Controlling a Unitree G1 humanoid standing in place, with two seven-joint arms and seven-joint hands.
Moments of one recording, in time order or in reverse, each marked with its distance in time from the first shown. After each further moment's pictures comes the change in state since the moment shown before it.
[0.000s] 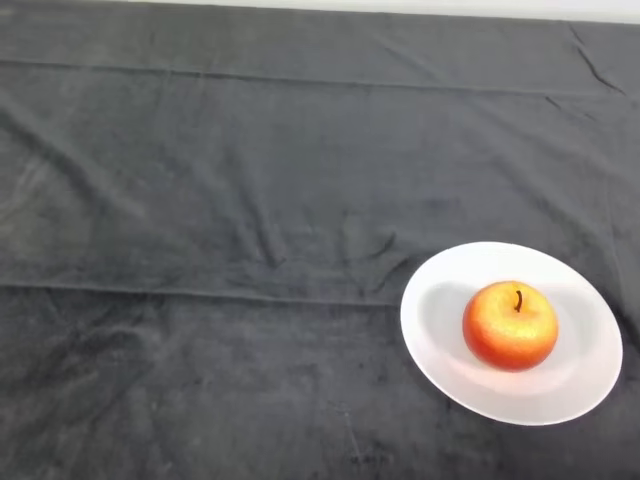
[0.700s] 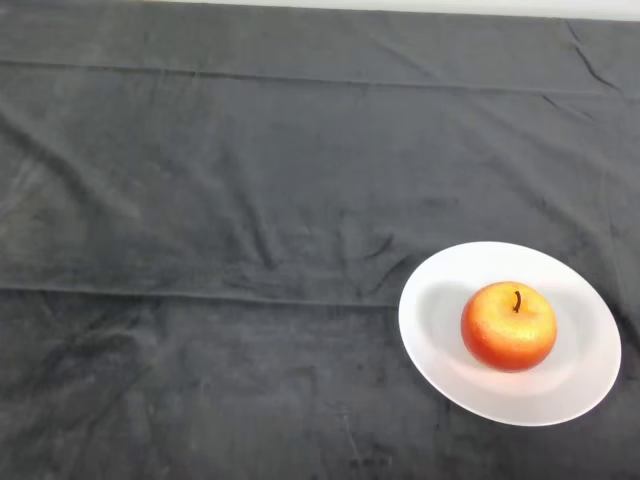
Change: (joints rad) left arm -0.028 -0.056 0.053 0.005 0.079 0.032 -0.041; right arm 0.000 0.000 0.000 0.000 0.000 0.000 0.000
